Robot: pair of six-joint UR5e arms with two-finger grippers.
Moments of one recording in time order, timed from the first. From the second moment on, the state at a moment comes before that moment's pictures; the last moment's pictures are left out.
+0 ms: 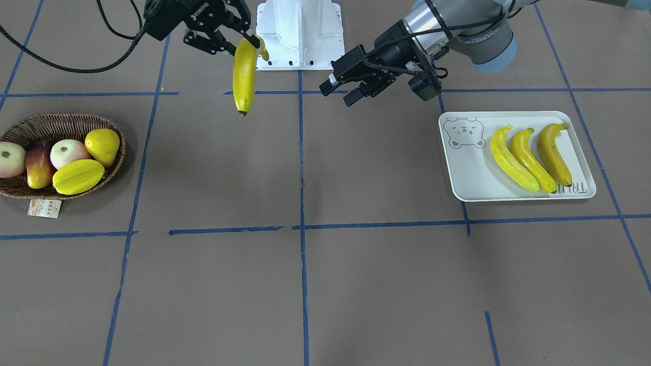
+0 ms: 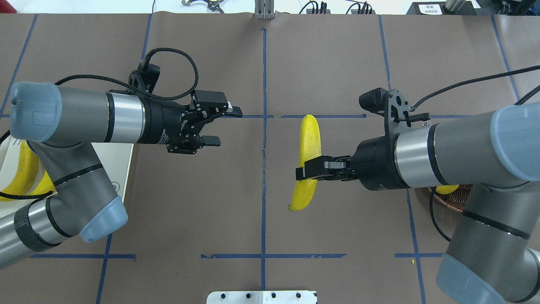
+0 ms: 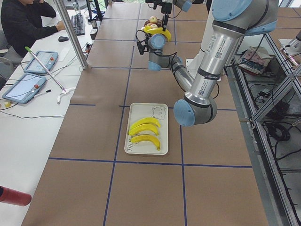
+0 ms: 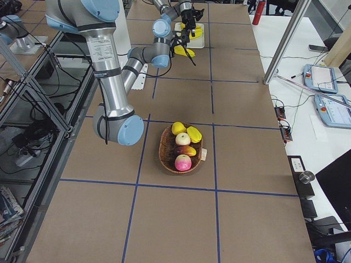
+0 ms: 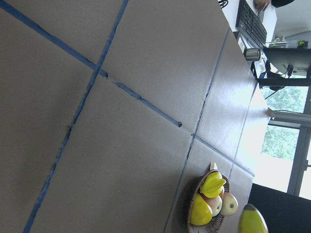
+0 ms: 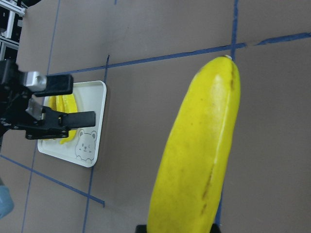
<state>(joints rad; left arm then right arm) -0.64 -2.02 -1.82 -2.60 -1.96 -1.99 0.51 -1.25 2.20 -1.03 1.95 1.39</state>
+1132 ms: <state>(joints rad) -0.50 -2.08 -1.81 -2.67 -1.93 -2.03 0.40 -1.18 2.17 -1.03 1.84 1.39</state>
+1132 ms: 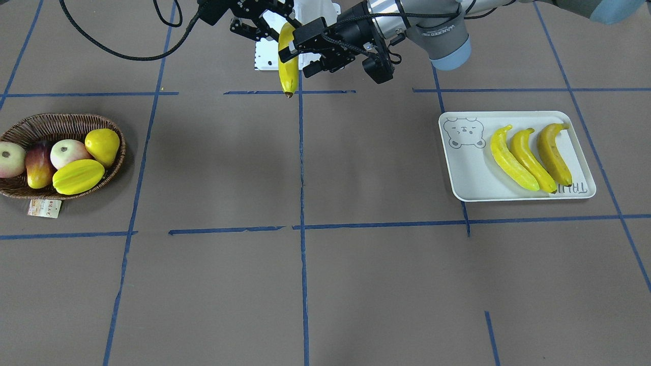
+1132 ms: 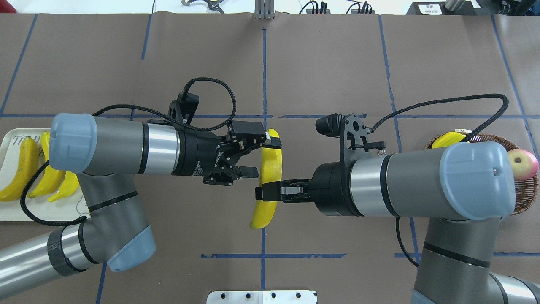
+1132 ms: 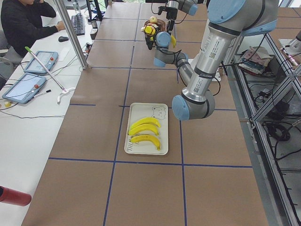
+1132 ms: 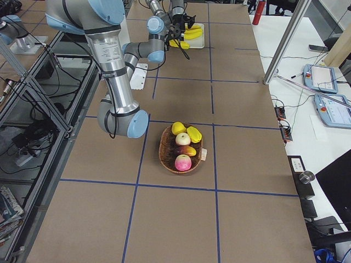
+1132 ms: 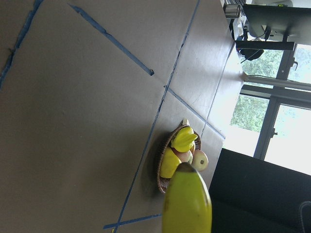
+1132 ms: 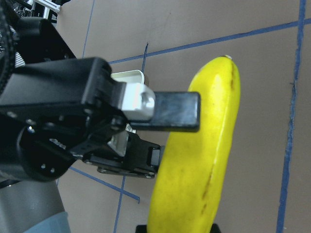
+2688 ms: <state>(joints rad) -0.50 -2.06 -1.80 -2.63 -1.90 -1.99 0.42 -1.25 2.27 -1.06 1.85 1.40</state>
